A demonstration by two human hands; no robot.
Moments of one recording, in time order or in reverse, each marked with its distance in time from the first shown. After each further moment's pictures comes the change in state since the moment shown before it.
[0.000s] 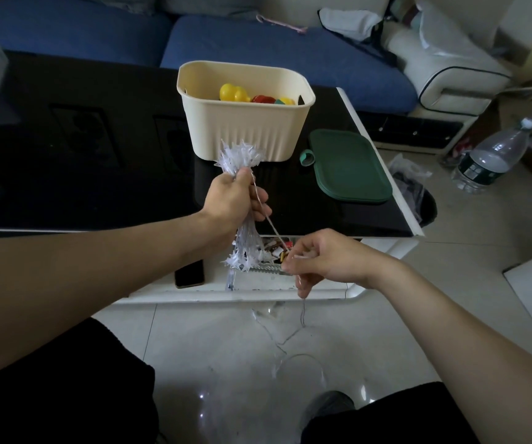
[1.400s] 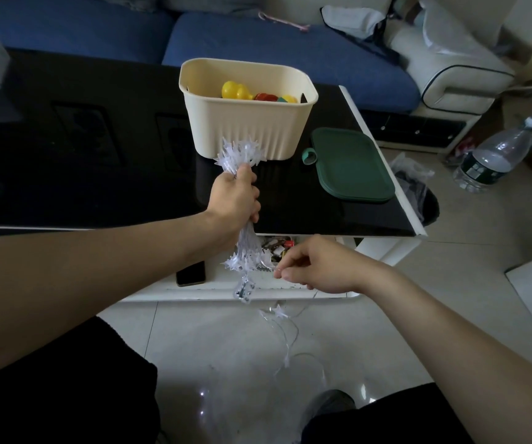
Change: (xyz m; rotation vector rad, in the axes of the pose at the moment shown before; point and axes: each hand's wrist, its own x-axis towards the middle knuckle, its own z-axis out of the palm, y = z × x) left_hand 0.005 -0.004 0.002 -0.010 0.031 -0.015; right_hand 0.009 0.003 0.013 -0.386 0.037 -0.094
